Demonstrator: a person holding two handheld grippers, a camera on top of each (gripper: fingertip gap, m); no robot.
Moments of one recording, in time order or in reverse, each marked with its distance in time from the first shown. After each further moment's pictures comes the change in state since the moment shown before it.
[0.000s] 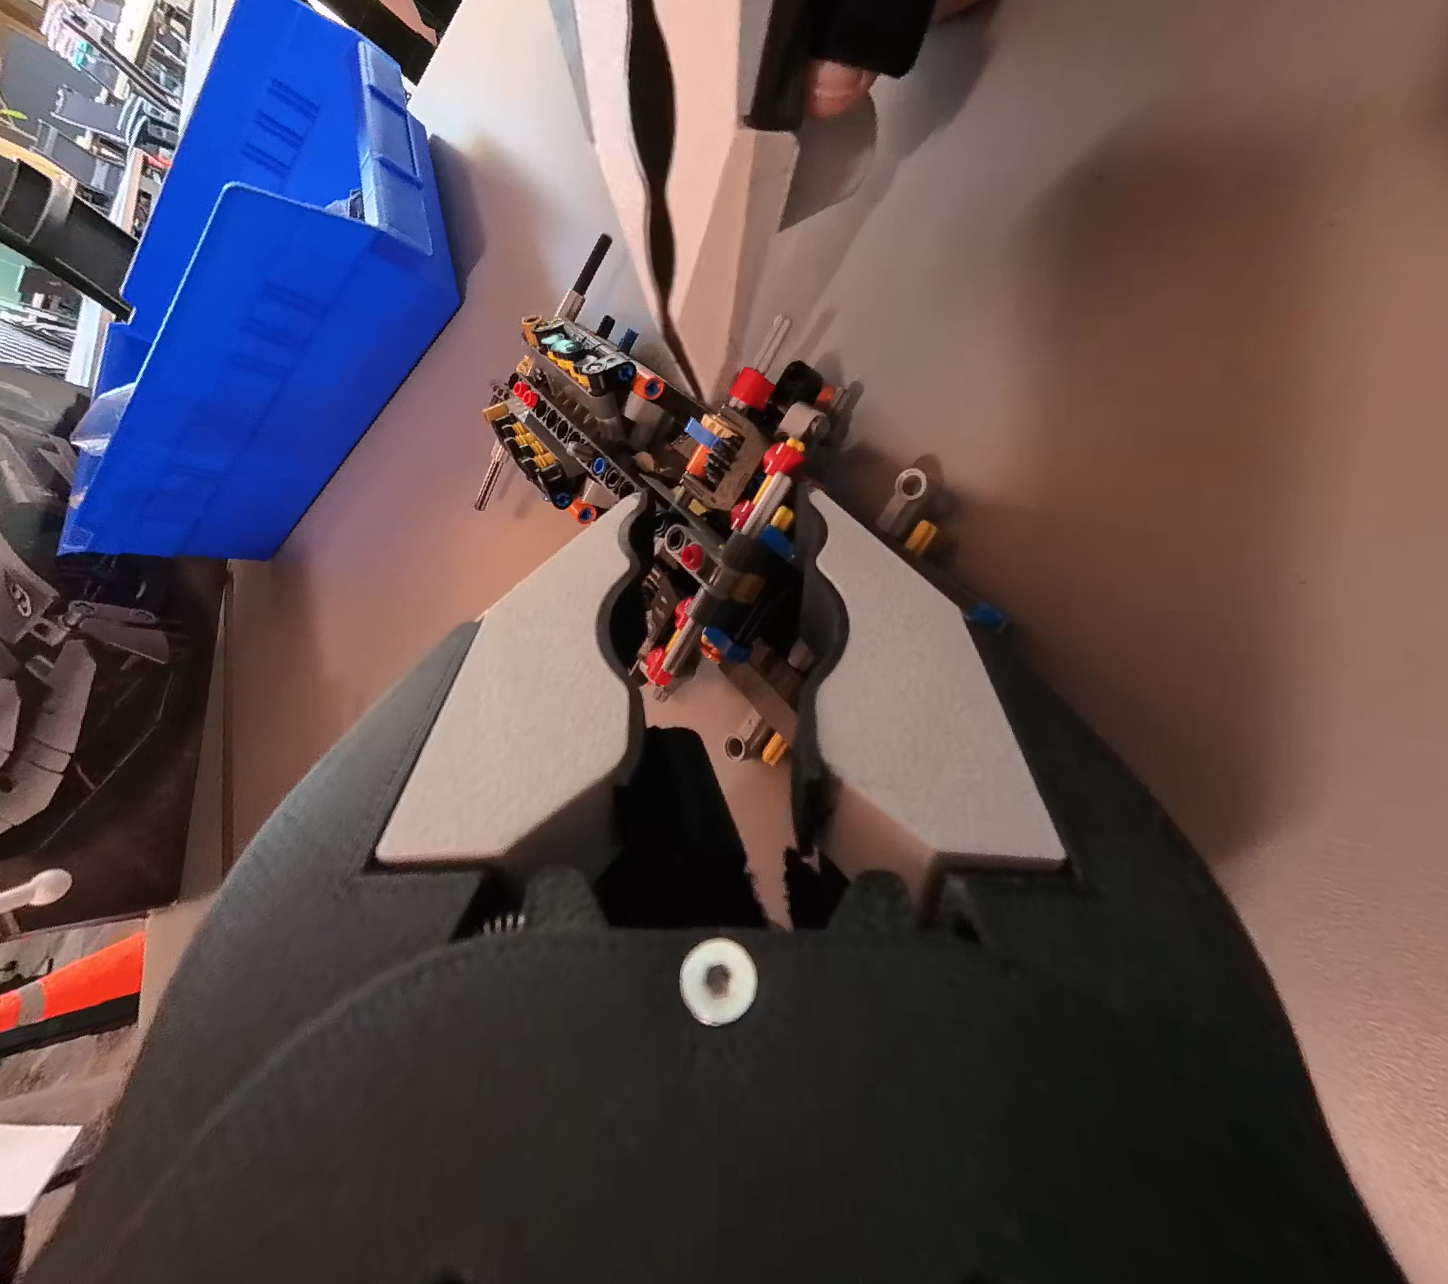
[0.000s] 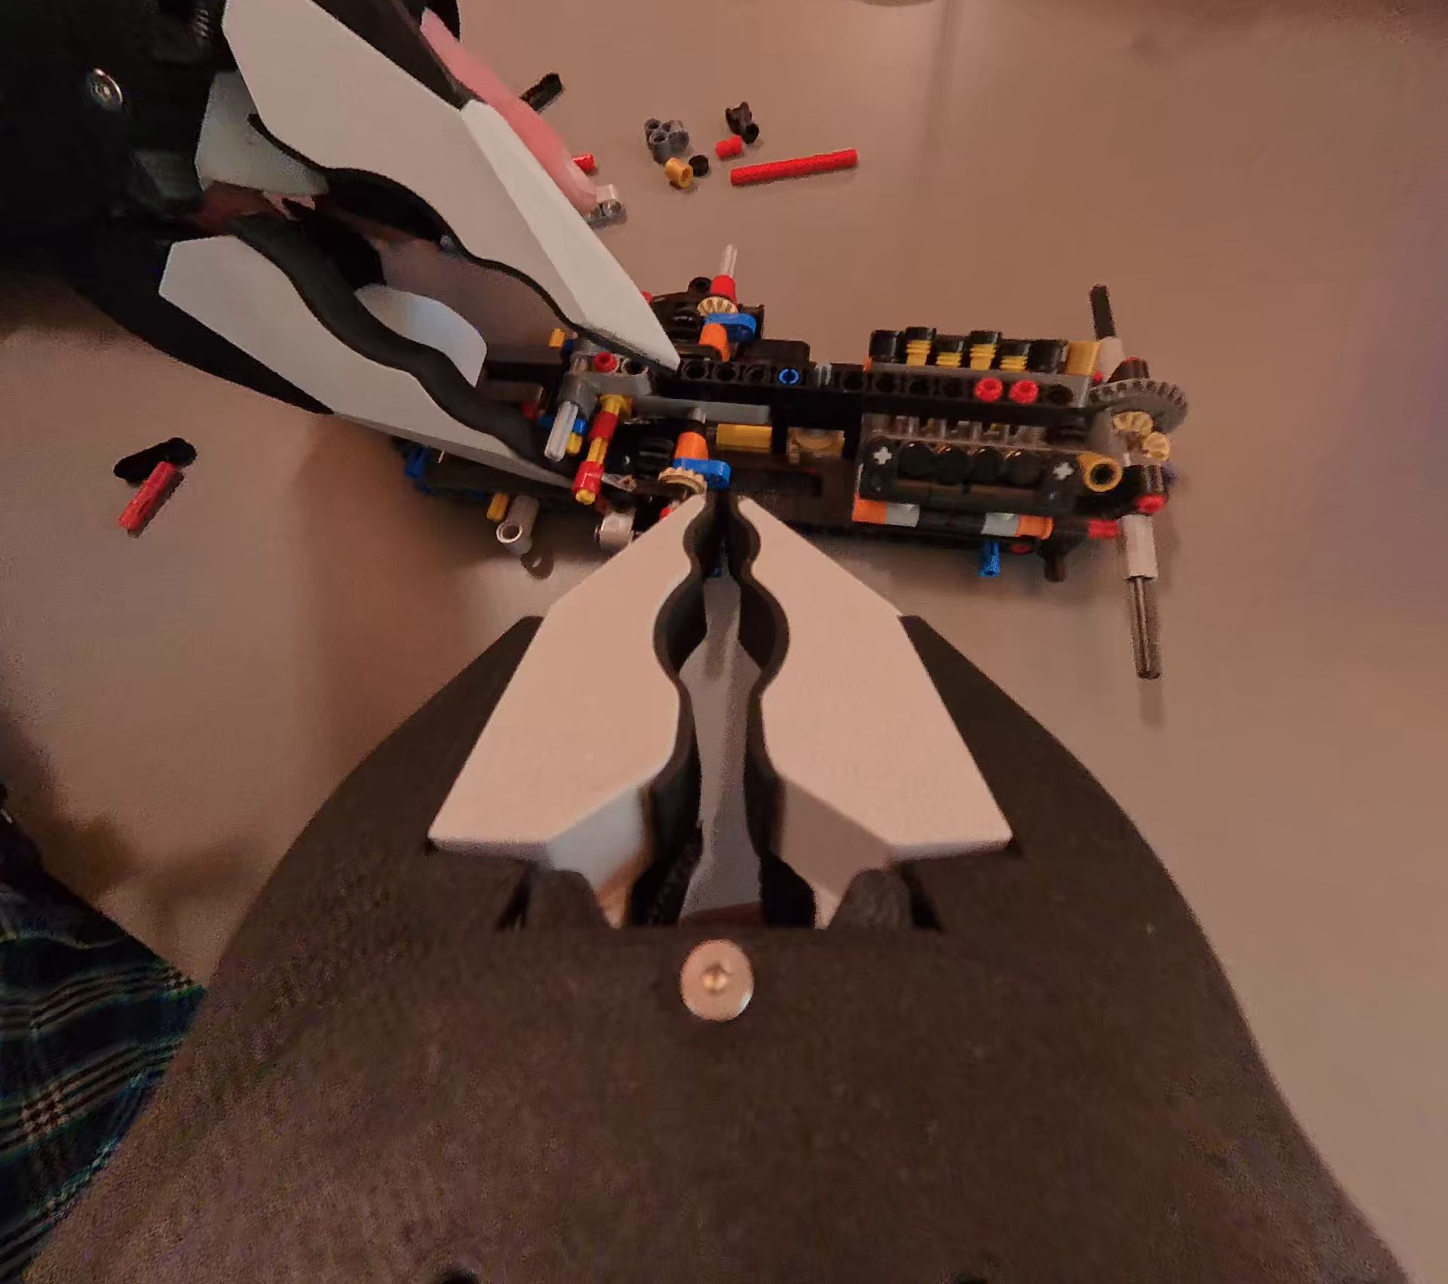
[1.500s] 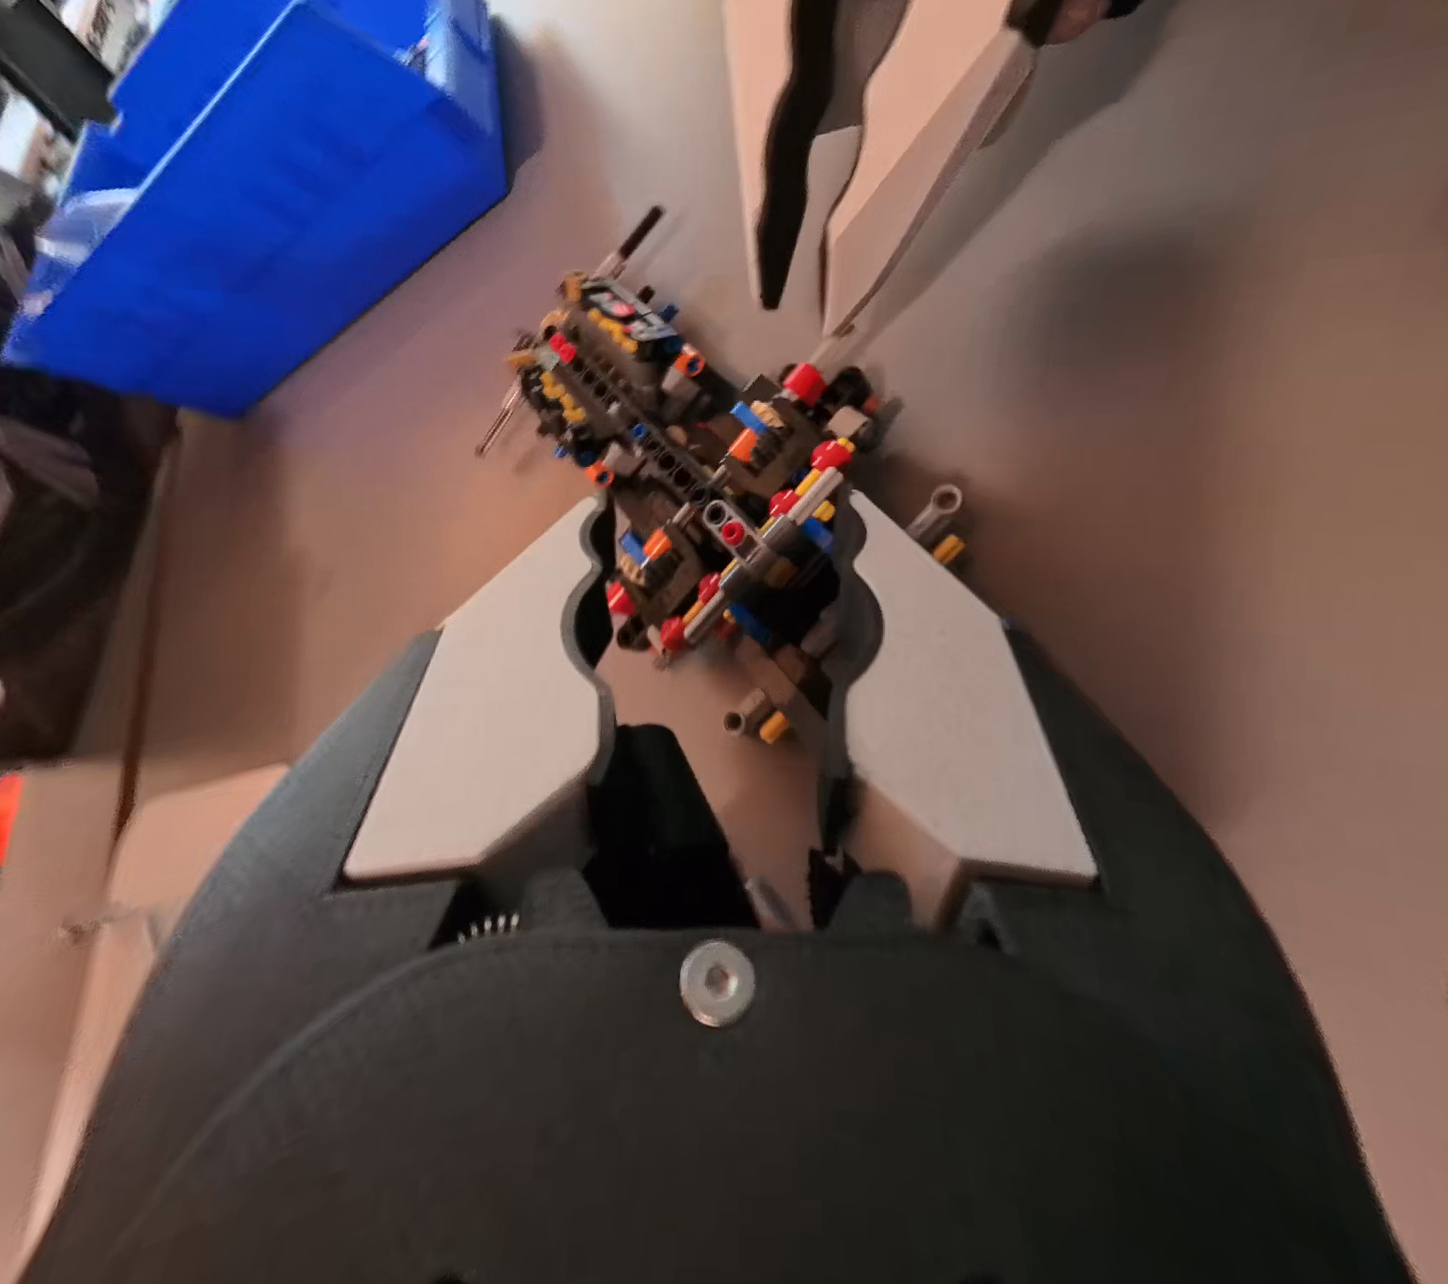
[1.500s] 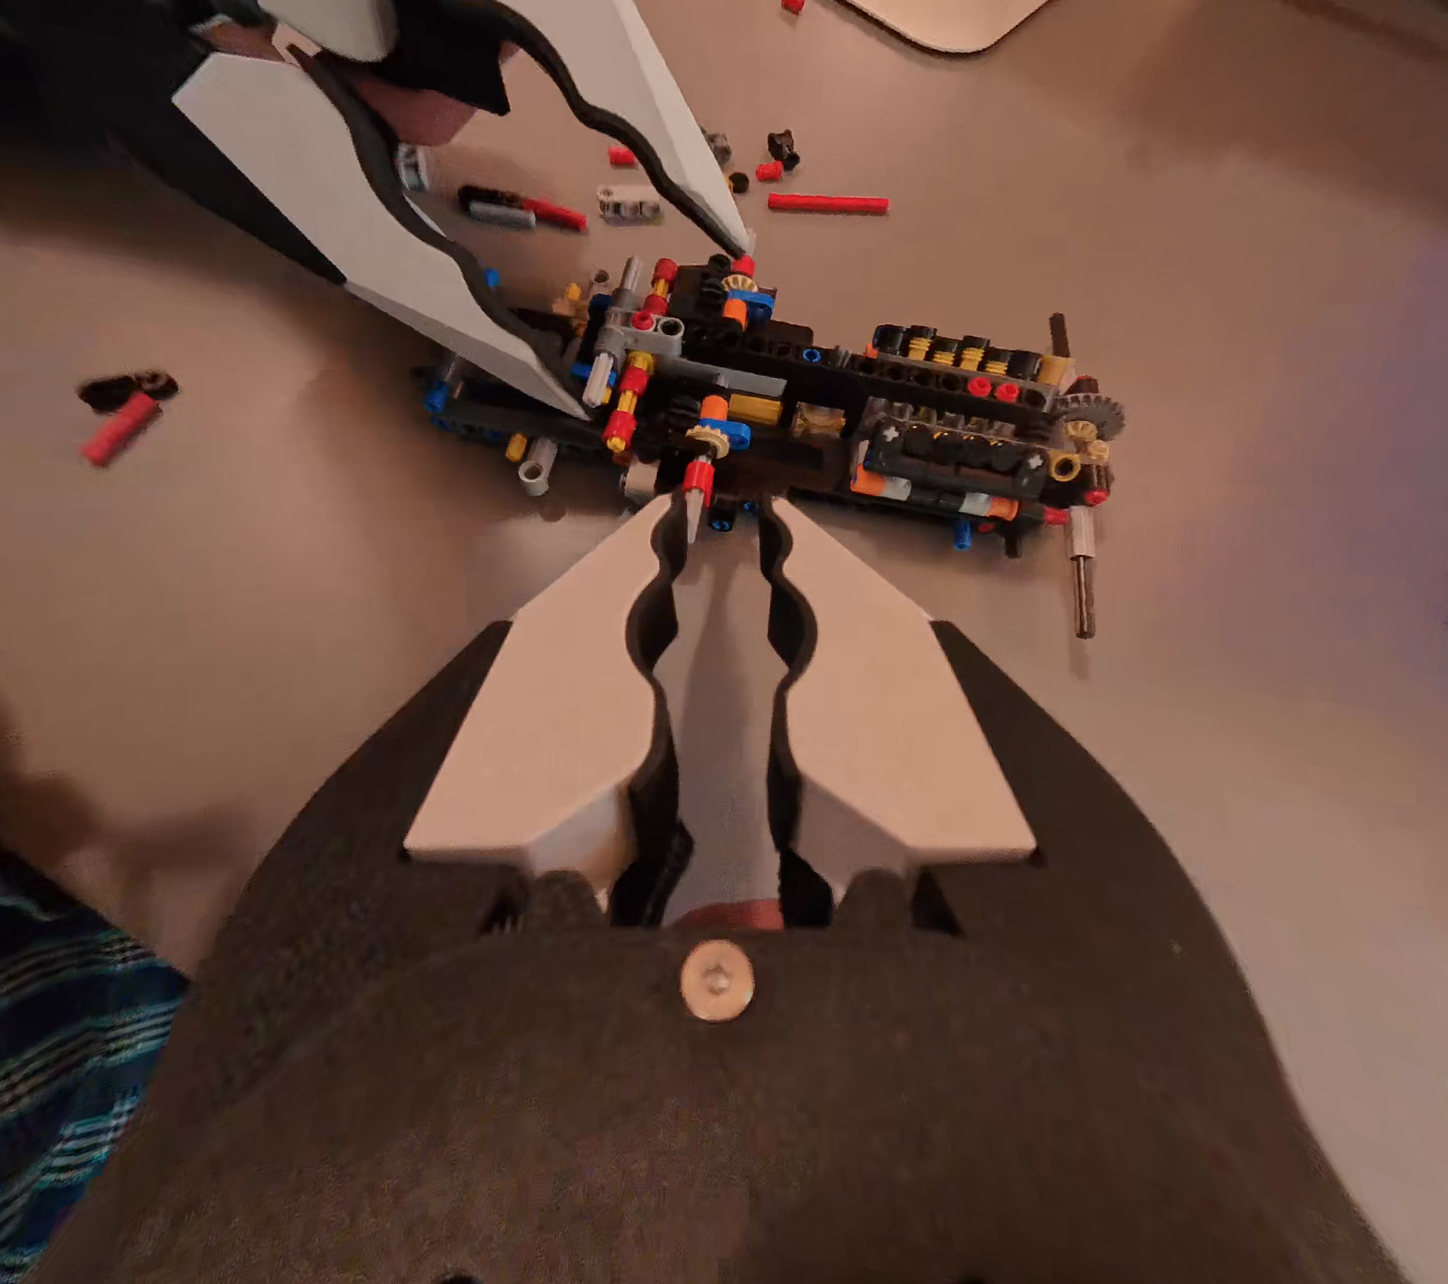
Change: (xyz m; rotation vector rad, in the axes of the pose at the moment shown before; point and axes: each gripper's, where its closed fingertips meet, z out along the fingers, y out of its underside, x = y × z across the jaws) left arm -0.016 0.017 -0.021 -0.028 -0.022 -0.214; right arm -0.010 -0.007 -0.005 -0.008 0.042 -0.173
